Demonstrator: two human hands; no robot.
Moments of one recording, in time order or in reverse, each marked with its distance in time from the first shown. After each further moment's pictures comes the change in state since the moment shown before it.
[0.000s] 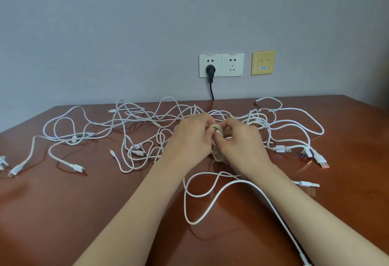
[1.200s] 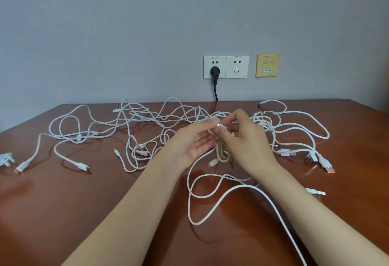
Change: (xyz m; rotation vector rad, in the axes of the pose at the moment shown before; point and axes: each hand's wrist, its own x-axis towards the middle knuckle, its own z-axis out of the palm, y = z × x) left_hand 0.006 -0.005 -0.005 -1.372 -0.186 -0.740; right_hand 0.001 -0.004 -0.005 0.262 0.029 -0.054
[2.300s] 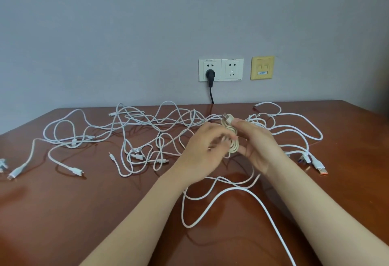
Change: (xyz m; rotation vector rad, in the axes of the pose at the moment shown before) left_hand 0.001 -0.028 0.006 0.920 -0.210 0.737; right_hand 0.013 0.012 -0.020 0.944 -0.068 0.549
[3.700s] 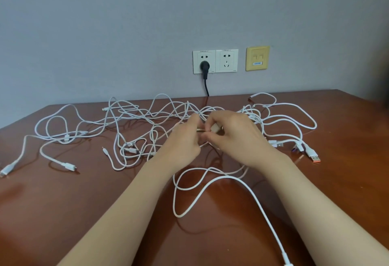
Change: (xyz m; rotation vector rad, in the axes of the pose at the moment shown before) left_hand 0.002 0.001 -0.016 0.455 -0.042 -0.177; right_hand -0.016 -0.003 0.010 -1.306 -0.192 -0.657
